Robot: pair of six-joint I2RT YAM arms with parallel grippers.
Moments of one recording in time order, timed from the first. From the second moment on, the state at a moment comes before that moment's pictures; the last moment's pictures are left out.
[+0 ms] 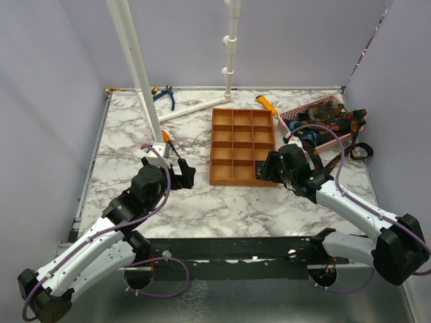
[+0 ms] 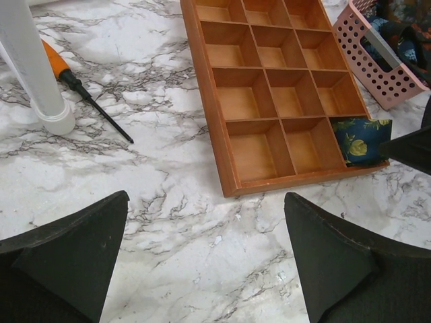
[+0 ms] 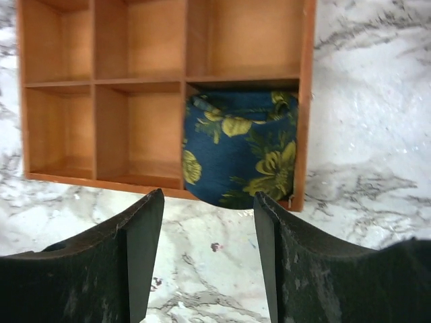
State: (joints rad) left arm -0.72 0.64 0.59 -0.28 -0.33 -0.42; right arm 0.56 1.11 0.67 -0.25 0.18 0.59
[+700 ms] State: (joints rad) left arm -0.72 0.59 0.59 -0.28 -0.33 -0.42; right arm 0.56 1.15 0.71 -0.30 0.24 0.59
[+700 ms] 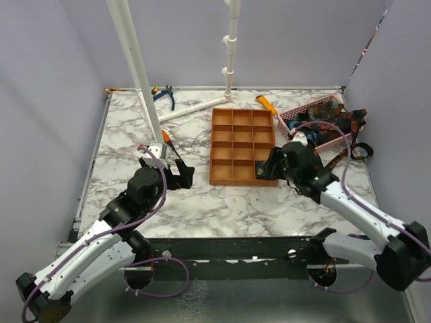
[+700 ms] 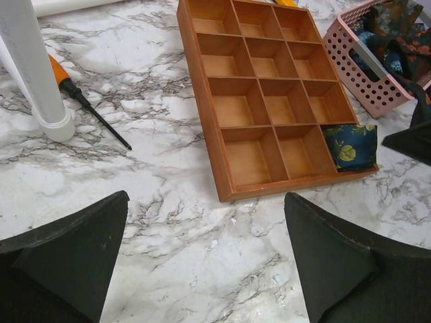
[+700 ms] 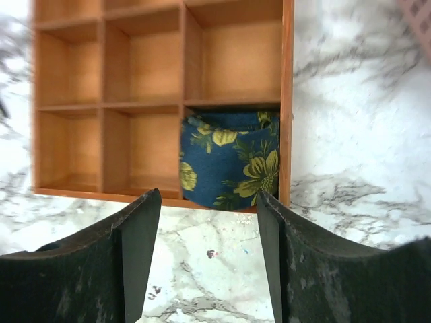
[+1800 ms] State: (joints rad) left arm -0.72 0.82 0.86 -0.55 -0.61 -0.74; right arm 0.56 0.66 0.74 -0.34 0.33 0.57
